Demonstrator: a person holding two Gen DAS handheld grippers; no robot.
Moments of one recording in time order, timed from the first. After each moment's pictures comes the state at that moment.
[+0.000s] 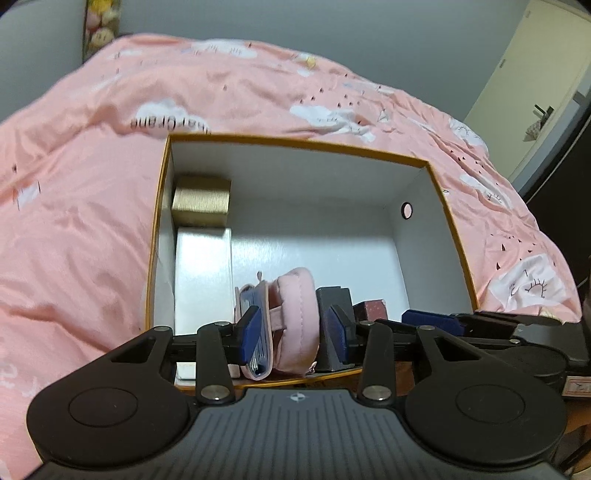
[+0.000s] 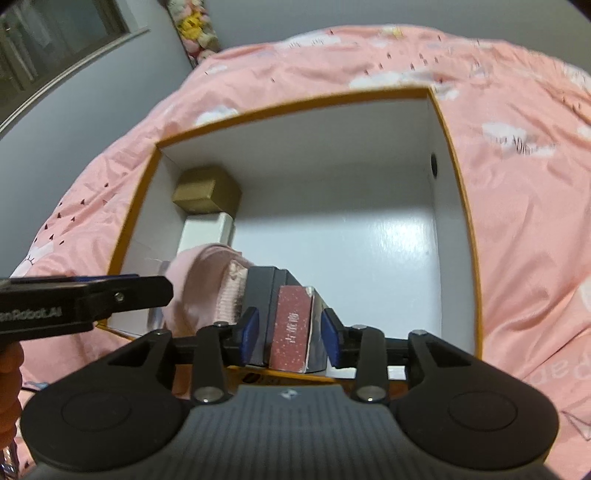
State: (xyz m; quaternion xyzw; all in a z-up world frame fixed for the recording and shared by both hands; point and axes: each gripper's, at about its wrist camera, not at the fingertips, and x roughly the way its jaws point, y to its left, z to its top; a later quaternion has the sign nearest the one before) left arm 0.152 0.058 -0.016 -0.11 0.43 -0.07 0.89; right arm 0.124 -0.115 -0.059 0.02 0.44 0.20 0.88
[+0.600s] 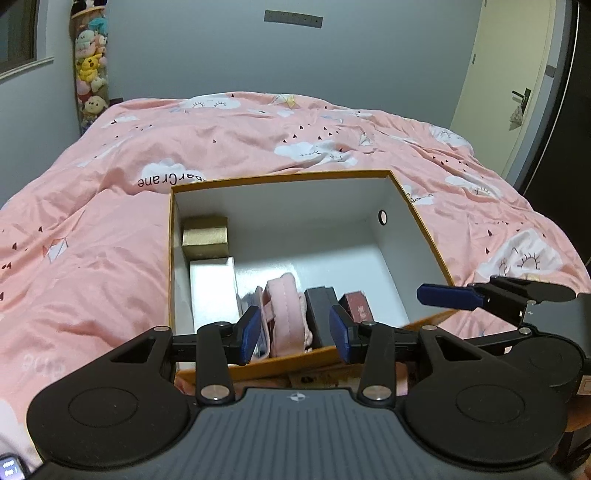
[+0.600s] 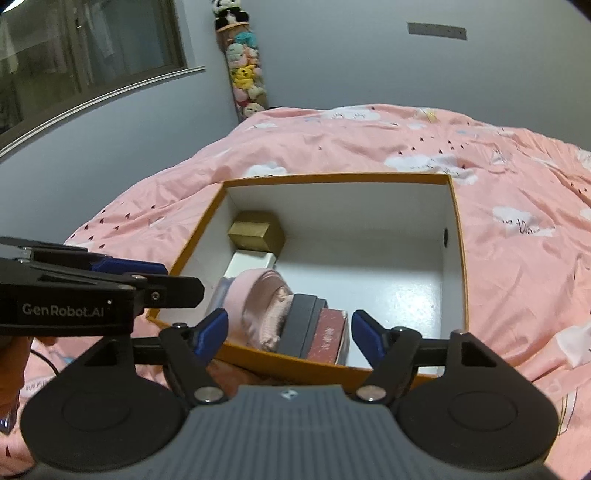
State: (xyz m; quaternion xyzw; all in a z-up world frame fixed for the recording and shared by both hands) left arm 0.096 0.035 0.014 -0.04 0.38 -0.07 0.92; right arm 0.059 -0.116 -0.030 -0.02 0.32 0.25 0.91
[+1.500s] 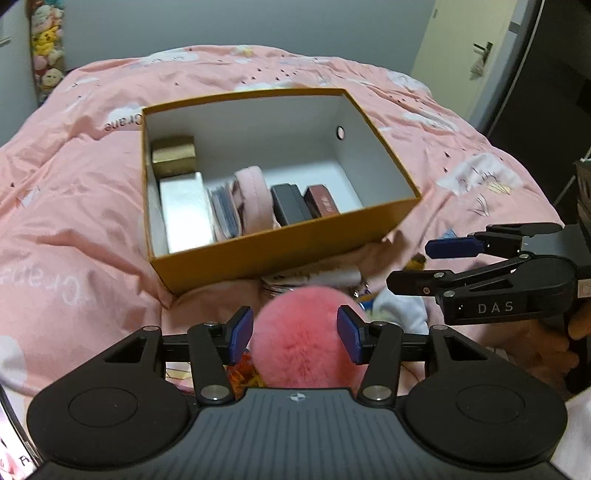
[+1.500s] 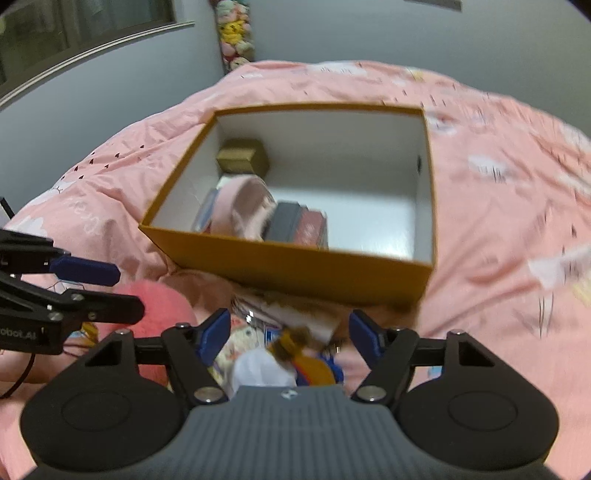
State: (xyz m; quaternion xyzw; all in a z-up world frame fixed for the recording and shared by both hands) left arm 0.039 0.040 -0.020 -0.02 0.44 -0.15 0.89; right arm 0.013 -0.149 -0.056 -0.03 0.41 0.21 0.89
